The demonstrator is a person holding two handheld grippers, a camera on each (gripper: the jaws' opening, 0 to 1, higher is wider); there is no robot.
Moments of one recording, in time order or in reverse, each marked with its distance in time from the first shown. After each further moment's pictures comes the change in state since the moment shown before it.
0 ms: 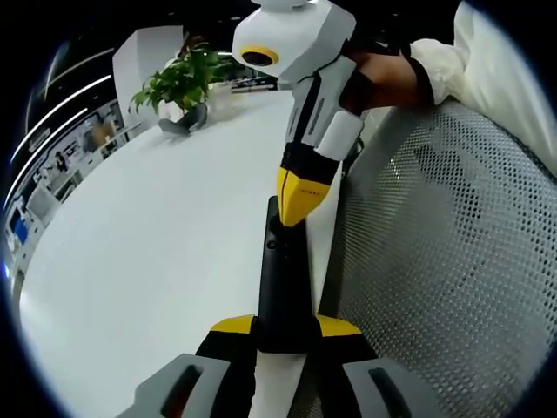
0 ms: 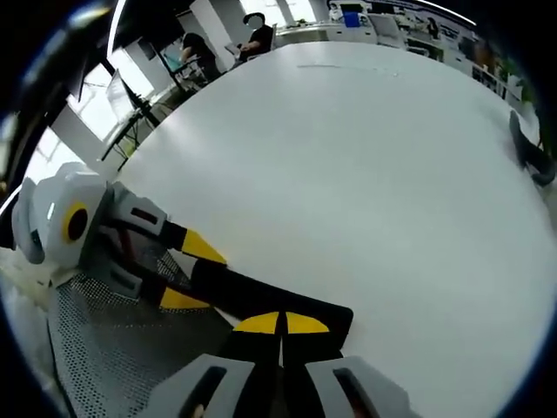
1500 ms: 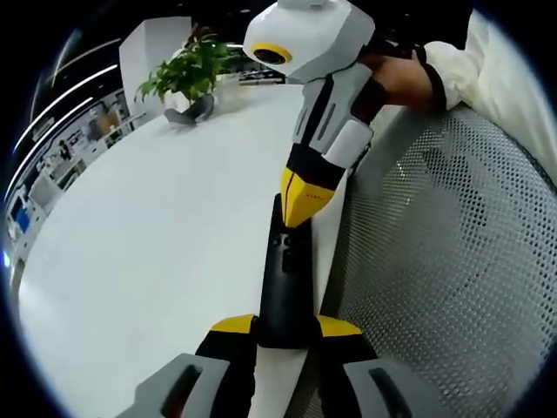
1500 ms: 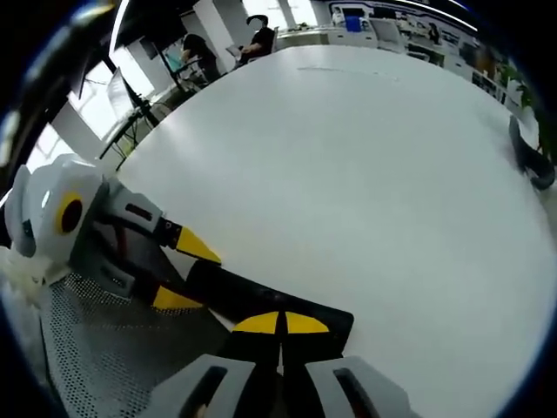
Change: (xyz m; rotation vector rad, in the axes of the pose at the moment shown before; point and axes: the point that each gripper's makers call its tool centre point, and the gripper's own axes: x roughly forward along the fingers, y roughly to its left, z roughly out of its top) left arm -0.001 0.004 -0.003 -0.052 0.039 0.008; right arm 0.005 -0.004 0.001 -0.018 -0.015 -0.024
